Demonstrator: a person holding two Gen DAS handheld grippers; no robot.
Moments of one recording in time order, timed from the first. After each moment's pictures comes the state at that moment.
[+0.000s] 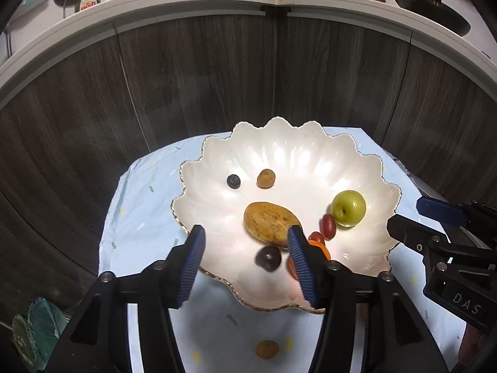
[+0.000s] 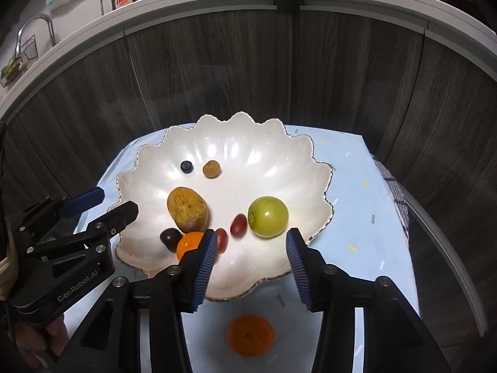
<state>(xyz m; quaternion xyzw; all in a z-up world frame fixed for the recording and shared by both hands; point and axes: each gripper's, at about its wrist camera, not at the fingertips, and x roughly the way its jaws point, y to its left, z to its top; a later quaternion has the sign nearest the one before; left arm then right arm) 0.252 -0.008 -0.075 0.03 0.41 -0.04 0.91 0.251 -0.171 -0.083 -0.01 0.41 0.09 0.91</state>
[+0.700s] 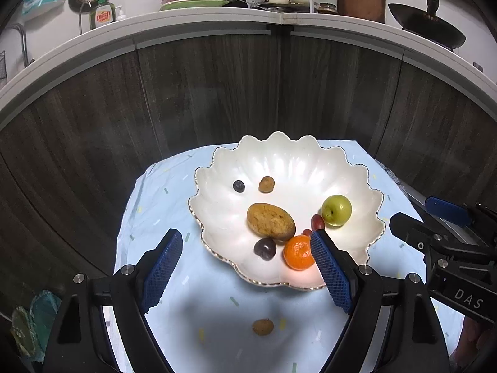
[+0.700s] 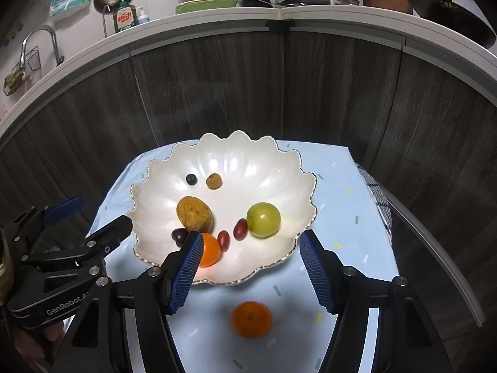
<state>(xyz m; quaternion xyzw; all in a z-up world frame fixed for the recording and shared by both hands) 0.214 -0.007 -0.046 0.02 0.38 -0.02 0.92 0.219 -0.176 -0.057 0.00 0.38 0.08 0.92</state>
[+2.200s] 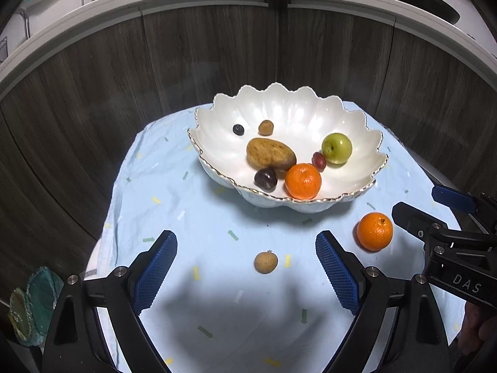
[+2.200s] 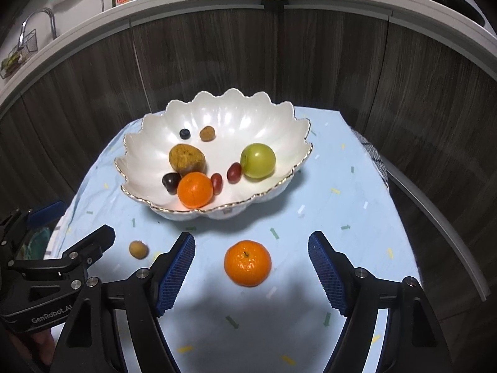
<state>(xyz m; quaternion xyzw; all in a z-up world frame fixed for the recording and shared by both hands) 0.162 -0.004 -0.100 0.02 0.42 -0.03 0.91 0.176 -0.179 -0.110 -0.01 0.40 0.06 0.91</state>
